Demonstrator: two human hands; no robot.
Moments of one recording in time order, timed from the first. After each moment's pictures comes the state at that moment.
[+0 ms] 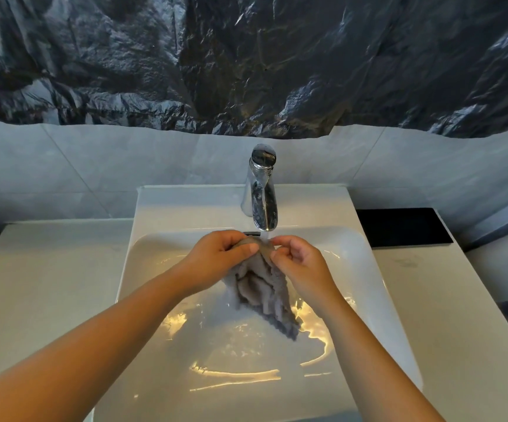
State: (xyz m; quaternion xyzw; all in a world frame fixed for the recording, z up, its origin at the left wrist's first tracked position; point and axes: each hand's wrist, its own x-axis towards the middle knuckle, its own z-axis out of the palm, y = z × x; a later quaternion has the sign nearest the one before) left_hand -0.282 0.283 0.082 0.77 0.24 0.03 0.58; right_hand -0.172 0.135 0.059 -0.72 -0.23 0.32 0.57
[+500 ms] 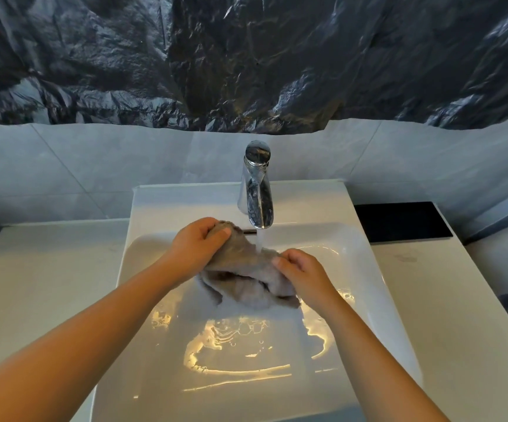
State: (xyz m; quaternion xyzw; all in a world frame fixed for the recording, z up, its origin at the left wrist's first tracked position) left_hand -0.281 0.303 0.076 0.80 0.34 0.06 0.49; right_hand -0.158 0.123 0.028 -0.79 -0.27 0.31 0.46
